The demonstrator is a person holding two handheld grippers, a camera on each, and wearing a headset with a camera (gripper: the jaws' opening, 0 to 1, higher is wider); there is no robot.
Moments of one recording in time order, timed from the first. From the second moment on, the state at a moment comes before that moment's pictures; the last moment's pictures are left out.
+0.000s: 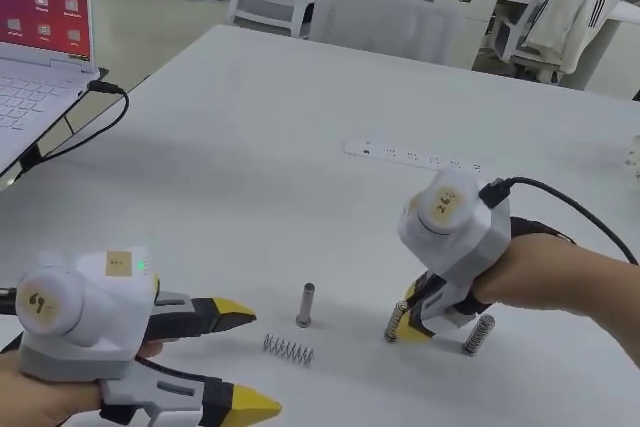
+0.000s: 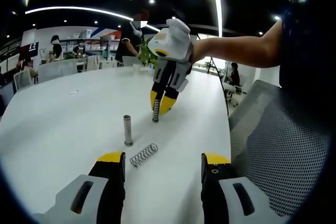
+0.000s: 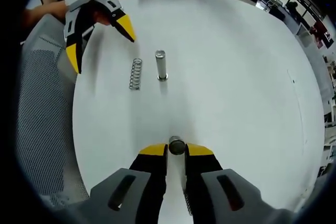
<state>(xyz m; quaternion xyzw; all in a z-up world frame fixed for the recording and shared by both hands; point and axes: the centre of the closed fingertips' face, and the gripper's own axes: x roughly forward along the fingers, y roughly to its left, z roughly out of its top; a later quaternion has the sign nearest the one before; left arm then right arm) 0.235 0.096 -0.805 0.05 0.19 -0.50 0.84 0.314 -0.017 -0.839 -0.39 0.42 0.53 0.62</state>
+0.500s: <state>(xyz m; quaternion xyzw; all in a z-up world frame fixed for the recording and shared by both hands) 0.234 0.095 -0.805 0.05 0.19 -0.50 0.84 0.310 -0.029 -0.838 -0.38 0.43 0.52 0.63</state>
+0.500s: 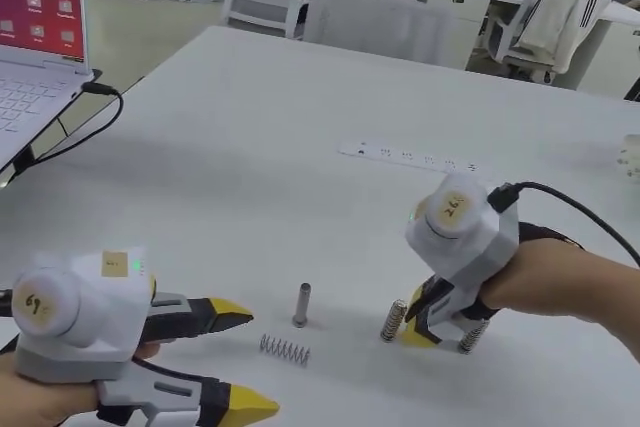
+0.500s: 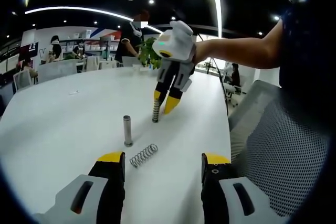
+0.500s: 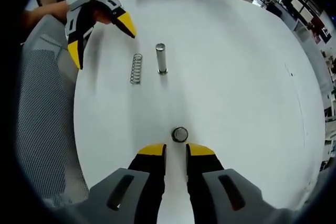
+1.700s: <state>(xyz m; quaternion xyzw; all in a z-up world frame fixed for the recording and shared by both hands) 0.234 0.105 -0.795 0.05 0.18 -0.48 0.86 0.254 0.001 -0.818 -0.37 0.39 0.56 0.63</state>
